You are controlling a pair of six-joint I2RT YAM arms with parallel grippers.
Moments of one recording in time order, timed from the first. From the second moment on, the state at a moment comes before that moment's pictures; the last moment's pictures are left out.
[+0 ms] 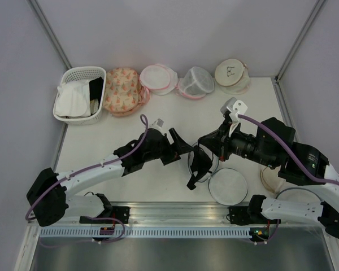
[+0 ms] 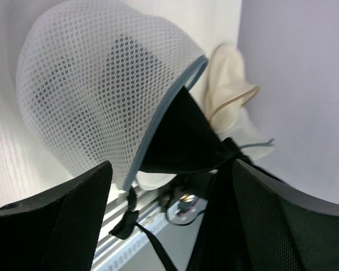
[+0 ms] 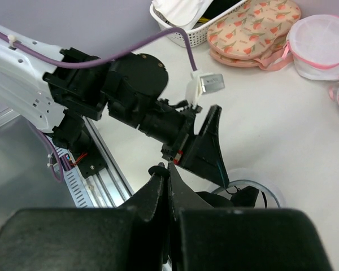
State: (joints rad) left arm -0.90 1.28 0.80 -0.06 0.08 -1.17; right arm 1.08 0.93 1.44 -0.72 0.07 0.18
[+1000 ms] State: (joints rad) left arm -0.92 1.60 0.88 0.48 0.48 -1.77; right arm 1.08 0.99 1.38 -0.73 0.06 0.16
